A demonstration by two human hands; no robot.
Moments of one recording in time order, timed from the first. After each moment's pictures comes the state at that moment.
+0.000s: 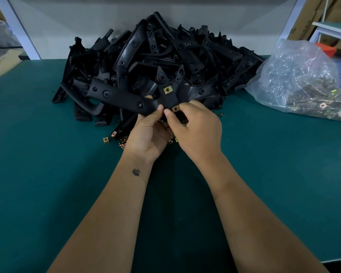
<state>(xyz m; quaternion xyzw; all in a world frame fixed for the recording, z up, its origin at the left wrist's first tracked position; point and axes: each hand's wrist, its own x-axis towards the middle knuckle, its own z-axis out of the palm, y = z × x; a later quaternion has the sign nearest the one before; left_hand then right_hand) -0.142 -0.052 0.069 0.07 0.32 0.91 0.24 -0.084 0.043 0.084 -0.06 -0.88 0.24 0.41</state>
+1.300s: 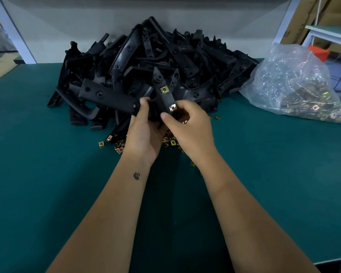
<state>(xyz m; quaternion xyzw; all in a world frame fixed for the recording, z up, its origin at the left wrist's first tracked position) -0.140 -0.045 0.079 0.02 0.39 0.91 0.17 -0.086 0.046 0.091 -0.10 -0.81 0.50 0.28</state>
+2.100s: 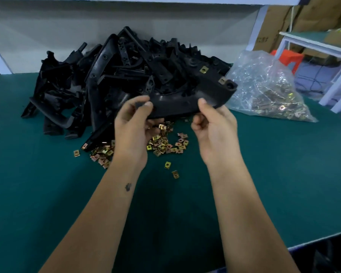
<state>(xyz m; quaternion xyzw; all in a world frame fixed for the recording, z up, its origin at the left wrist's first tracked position) -0.101 -0.025 0.110 0.10 0.51 0.85 0.07 -0.041 0.105 0.117 -0.14 -0.42 0.84 0.31</state>
